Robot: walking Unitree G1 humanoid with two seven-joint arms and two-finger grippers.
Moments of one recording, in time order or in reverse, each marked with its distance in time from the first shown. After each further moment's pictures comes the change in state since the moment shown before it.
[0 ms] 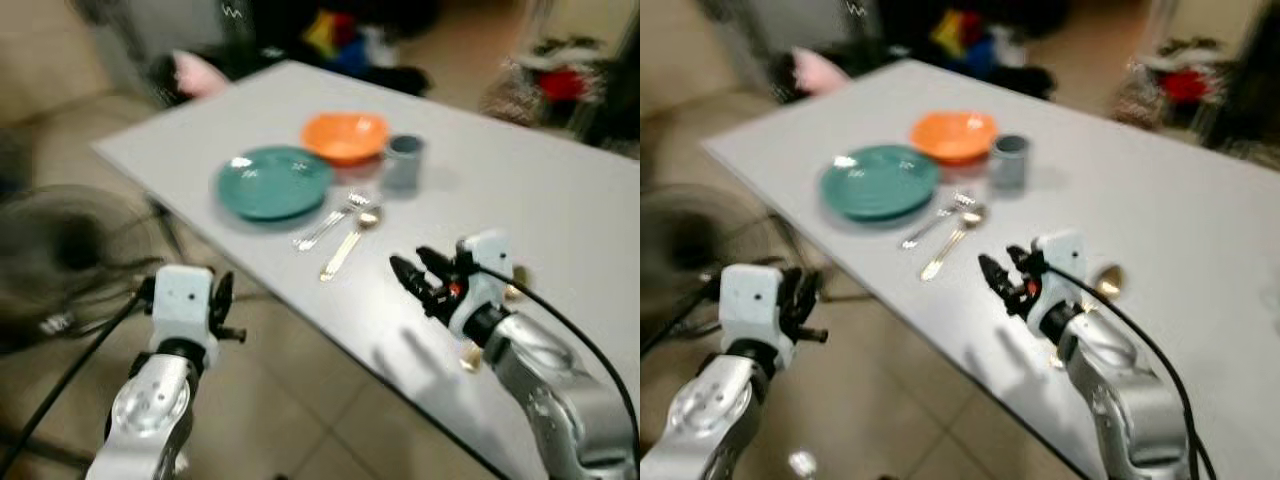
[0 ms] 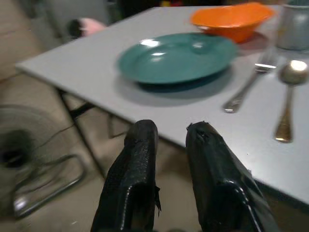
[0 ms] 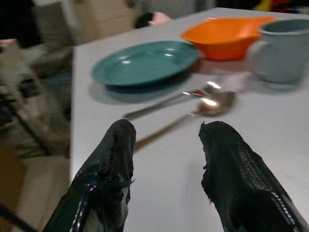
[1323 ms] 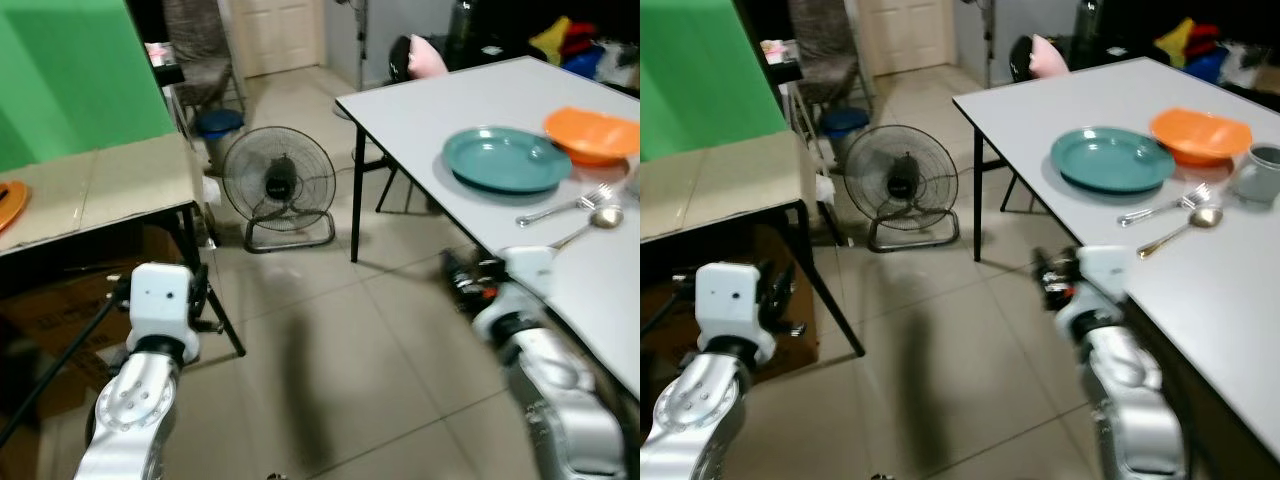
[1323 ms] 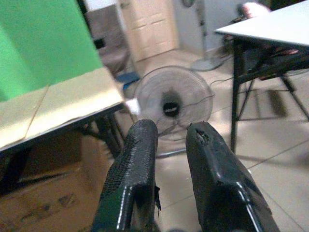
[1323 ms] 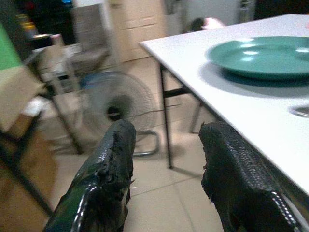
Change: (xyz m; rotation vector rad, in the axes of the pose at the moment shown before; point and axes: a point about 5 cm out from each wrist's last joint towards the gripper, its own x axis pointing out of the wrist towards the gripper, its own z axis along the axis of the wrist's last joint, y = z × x) left arm 0.006 0.017 -0.001 0.052 -0.075 0.078; right arm -0.010 -0.043 -0.019 -0.011 -0.115 -0.382
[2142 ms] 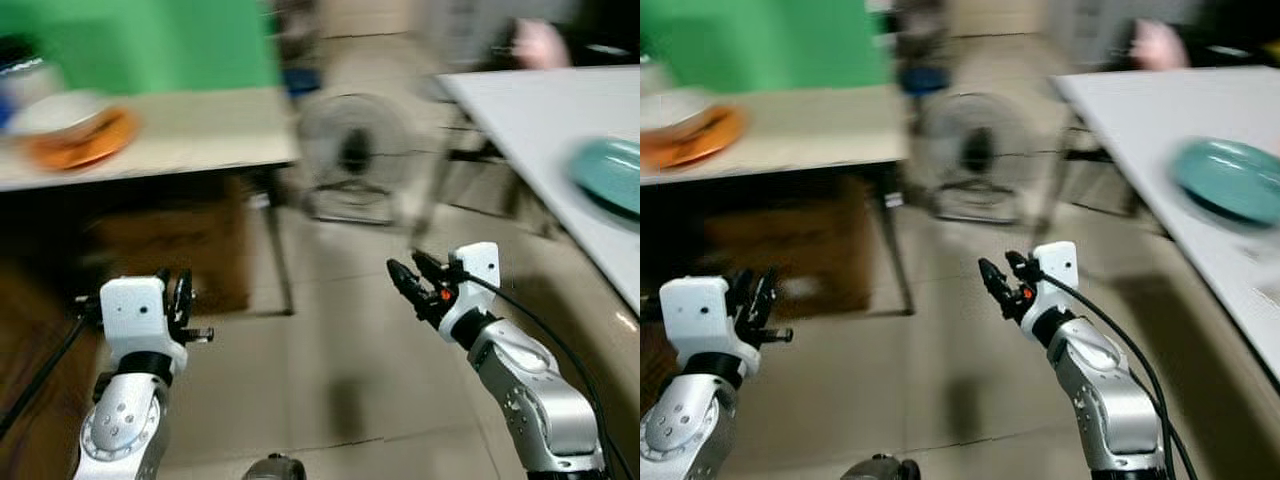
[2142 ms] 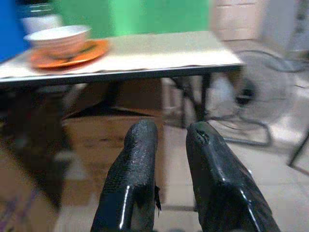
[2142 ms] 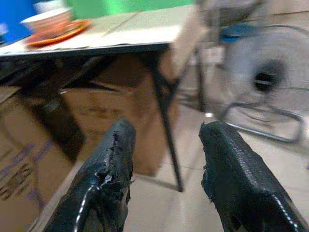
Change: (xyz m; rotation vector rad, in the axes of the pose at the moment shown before) left arm -0.022 0.013 0.001 -0.087 -0.011 0.107; right arm 0.011 0.045 -0.008 0.055 0.097 0.382
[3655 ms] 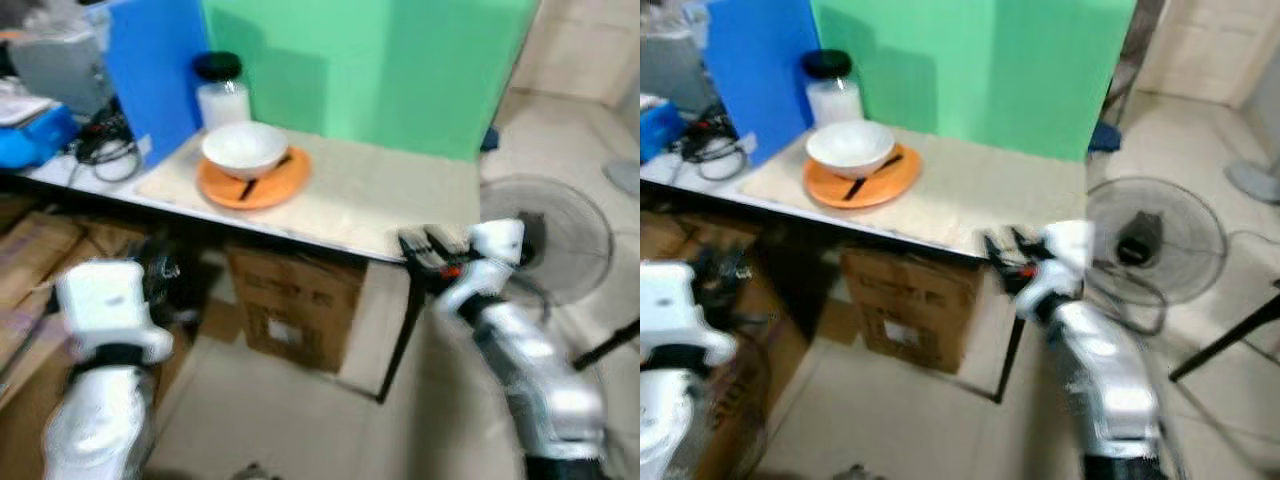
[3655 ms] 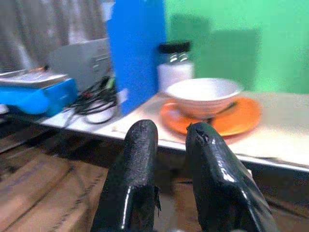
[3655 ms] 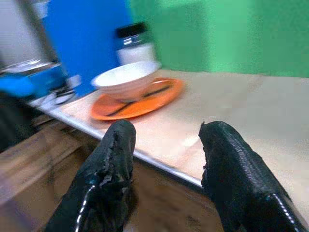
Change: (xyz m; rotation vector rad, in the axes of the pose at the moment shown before) left arm -0.006 0.016 0.031 0.077 -0.144 0.051; right arm 0.012 0.015 0.023 0.091 -0.147 0.044
